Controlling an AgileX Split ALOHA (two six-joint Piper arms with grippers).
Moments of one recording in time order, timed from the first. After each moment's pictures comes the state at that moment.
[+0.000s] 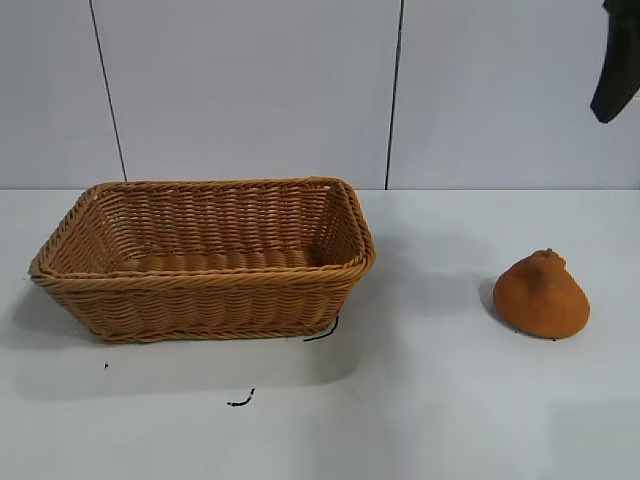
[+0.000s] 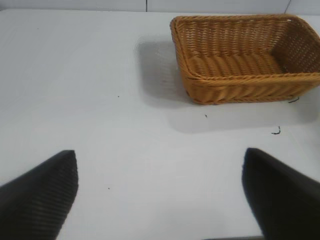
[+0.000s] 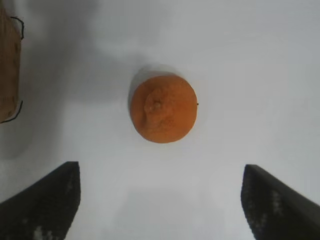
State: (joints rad) left arm -0.03 -0.01 -0.50 -0.05 1.07 0.00; right arm 0.06 1.76 -1.35 0.12 0.97 -0.06
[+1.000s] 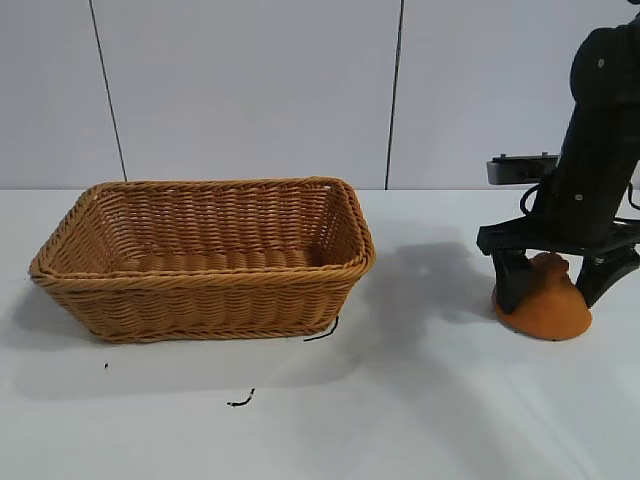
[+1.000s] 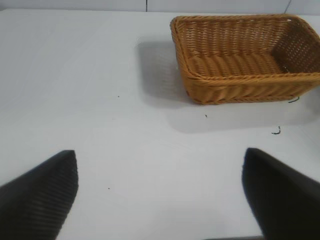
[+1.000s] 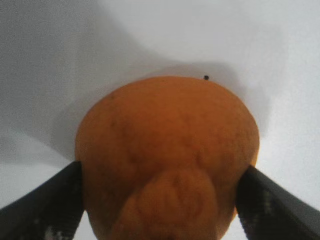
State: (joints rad) left arm -0.03 -0.01 -0.50 -0.05 1.07 0.00; right arm 0.08 2.05 -1.35 0.02 0.79 0.02
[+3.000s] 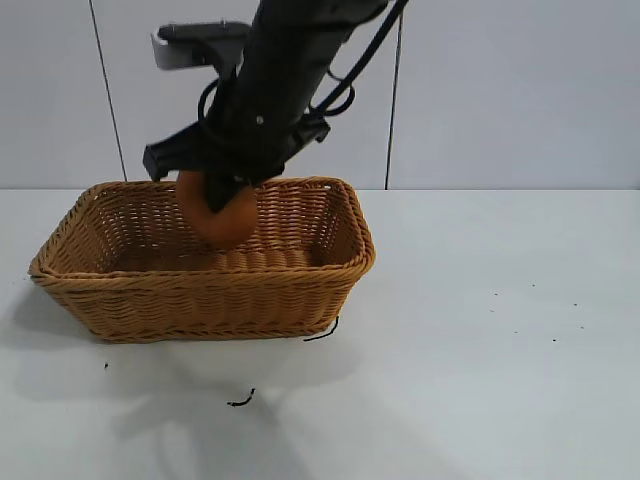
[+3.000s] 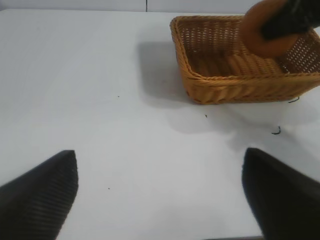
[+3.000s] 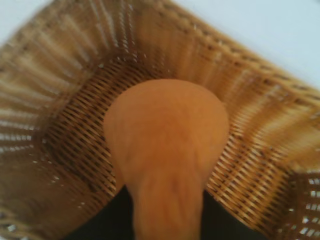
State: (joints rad) left arm -0.03 -0.01 -0.50 -0.05 1.07 0.00; right arm 0.68 2.23 -1.72 0.02 0.55 0.04
